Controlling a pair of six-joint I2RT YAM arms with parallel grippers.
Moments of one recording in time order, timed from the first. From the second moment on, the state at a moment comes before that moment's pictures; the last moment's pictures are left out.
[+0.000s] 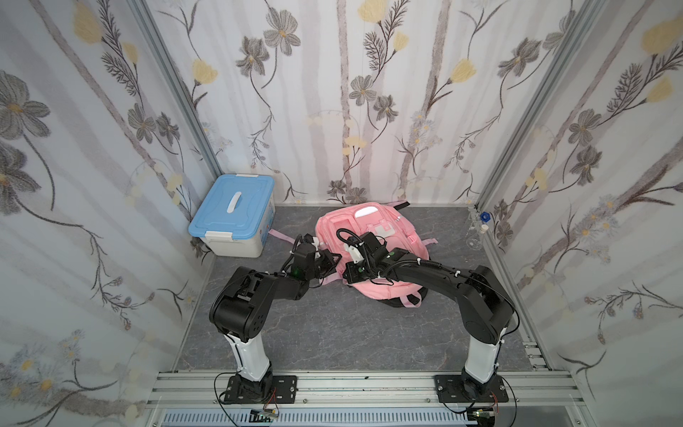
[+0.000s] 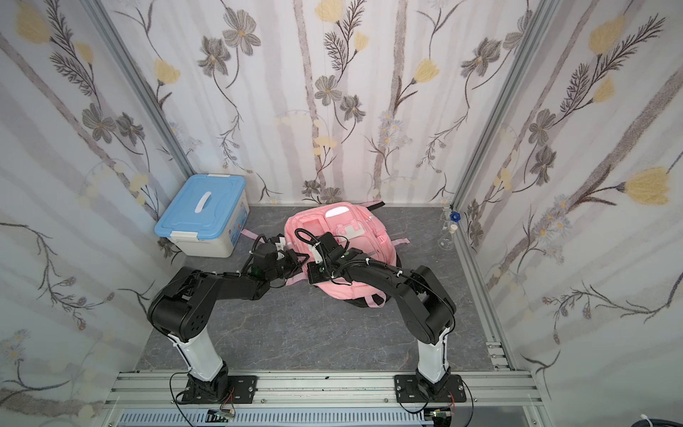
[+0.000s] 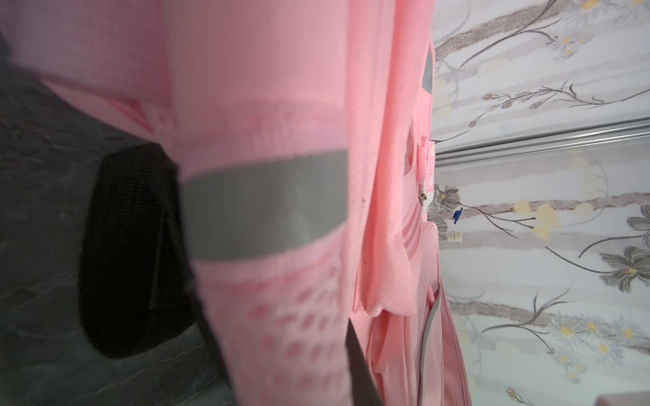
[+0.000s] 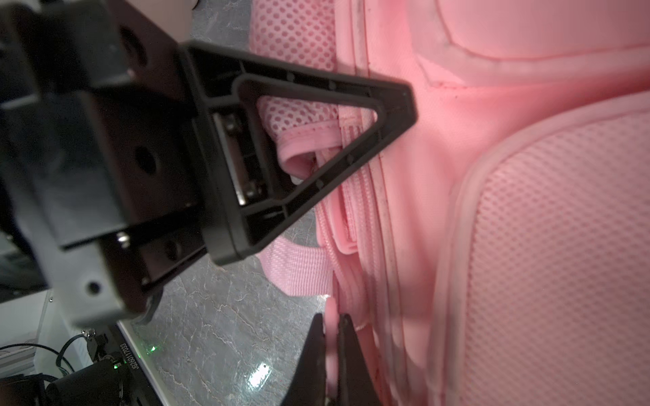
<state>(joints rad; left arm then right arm) -0.39 1.78 0.72 0.64 0.37 -1.09 0.76 1.87 1.36 -0.38 -0.27 0.51</state>
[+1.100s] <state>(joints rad) -0.32 1.80 0.77 0.55 0.45 -1.05 0.66 1.64 1.17 -0.37 -0.31 0.41</state>
